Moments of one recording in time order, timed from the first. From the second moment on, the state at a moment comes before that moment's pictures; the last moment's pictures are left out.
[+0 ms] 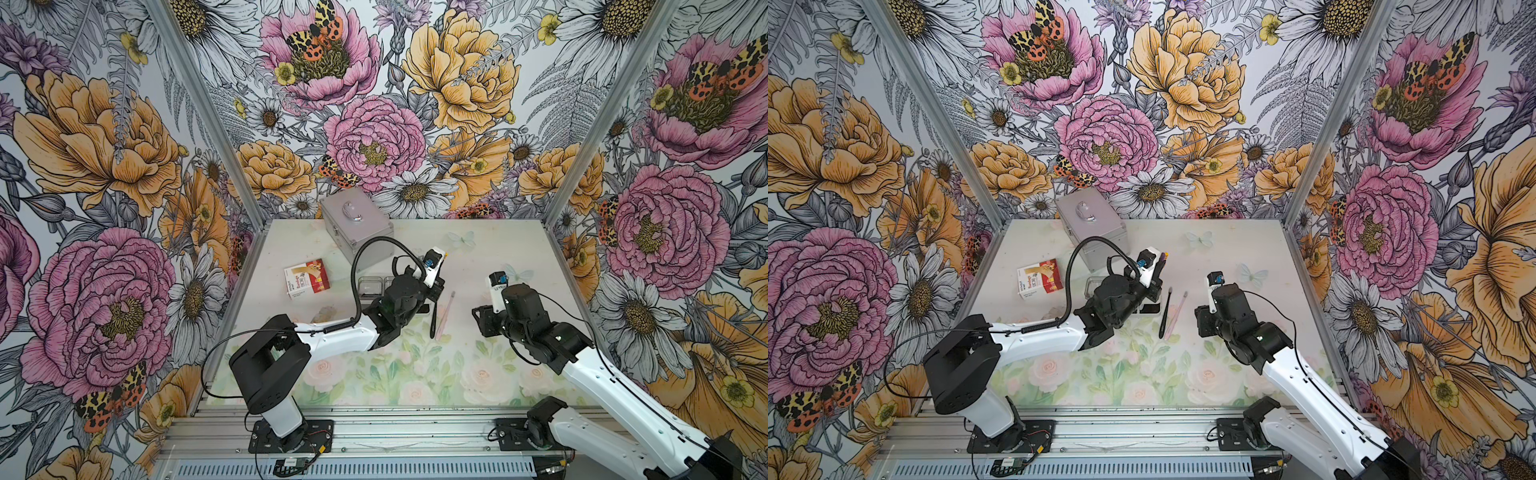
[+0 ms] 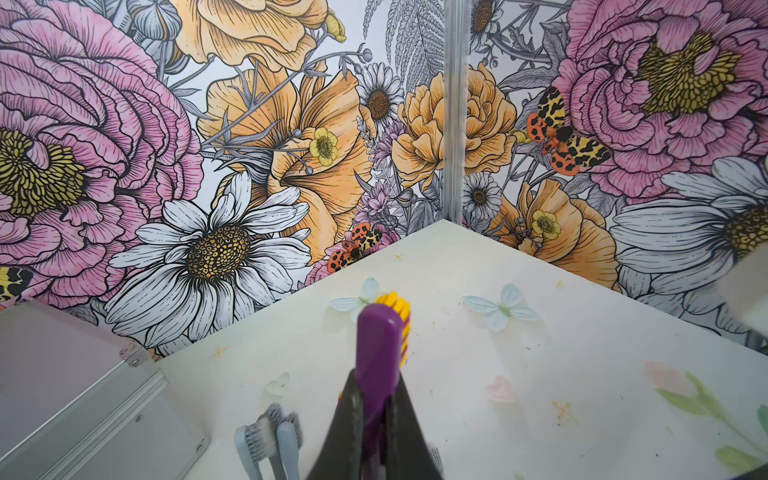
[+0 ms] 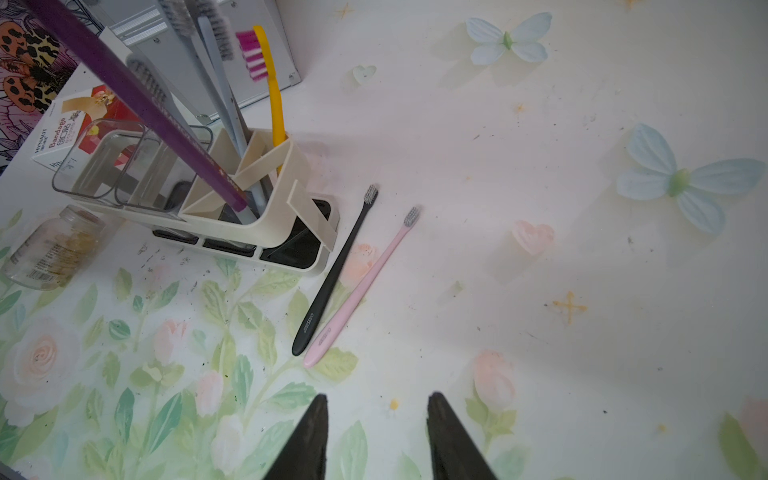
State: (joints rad) left arm -0.93 1.65 0.97 0.63 -0.33 0.09; right arm 0.50 0.90 0.73 -0.60 0.04 0.31
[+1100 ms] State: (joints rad) left arm -0.90 1.75 0.98 0.66 -0.33 0.04; right arm 0.50 0.95 0.73 -0.60 0.05 0.30
